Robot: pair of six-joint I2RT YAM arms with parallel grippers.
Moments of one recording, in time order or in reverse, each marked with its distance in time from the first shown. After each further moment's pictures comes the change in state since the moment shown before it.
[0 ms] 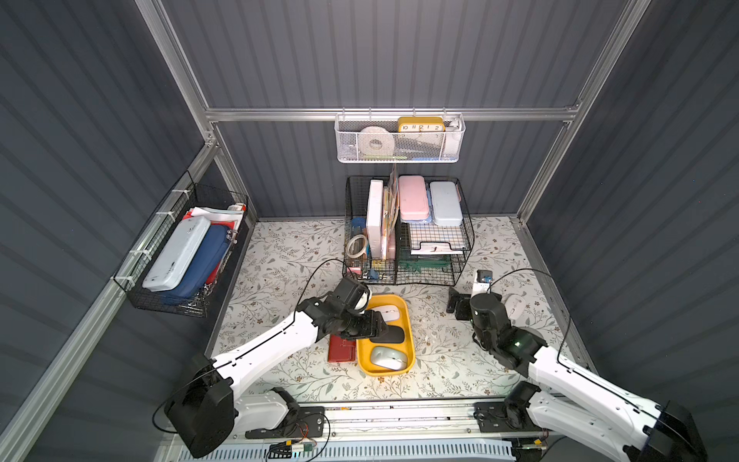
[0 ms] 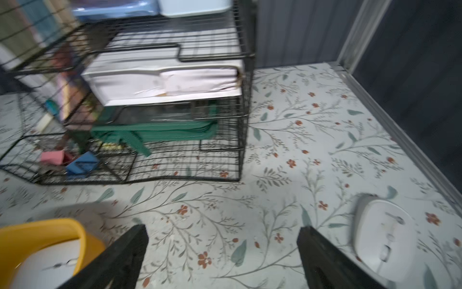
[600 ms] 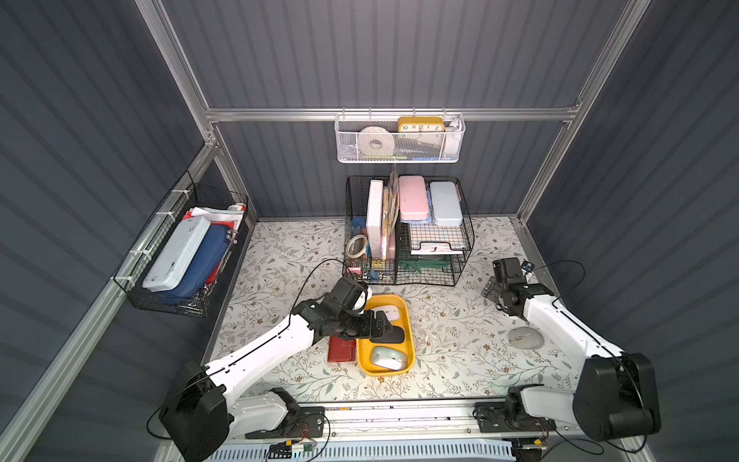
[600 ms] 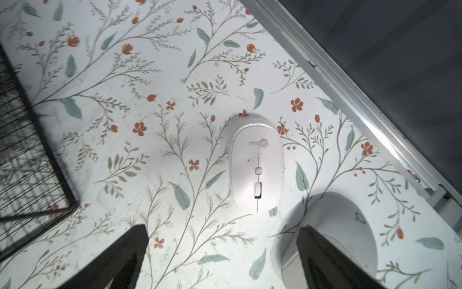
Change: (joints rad) left arm 0.000 -0.043 -0.015 0.009 0.013 0.024; right arm -0.539 0.401 0.278 -0.428 -0.169 0.239
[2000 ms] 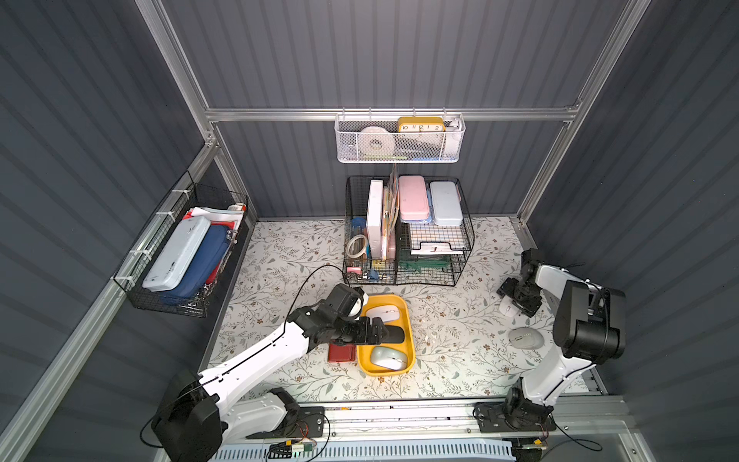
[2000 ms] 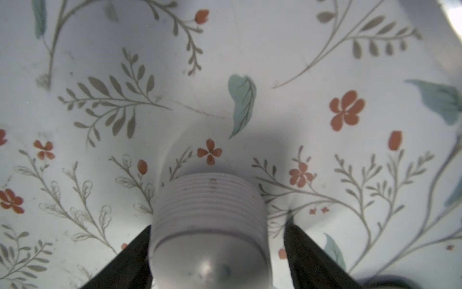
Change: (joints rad) left arm 0.000 -0.059 -0.073 0.003 -0.021 0.013; right arm -0.325 0.459 0.246 -0.066 -0.366 -0.136
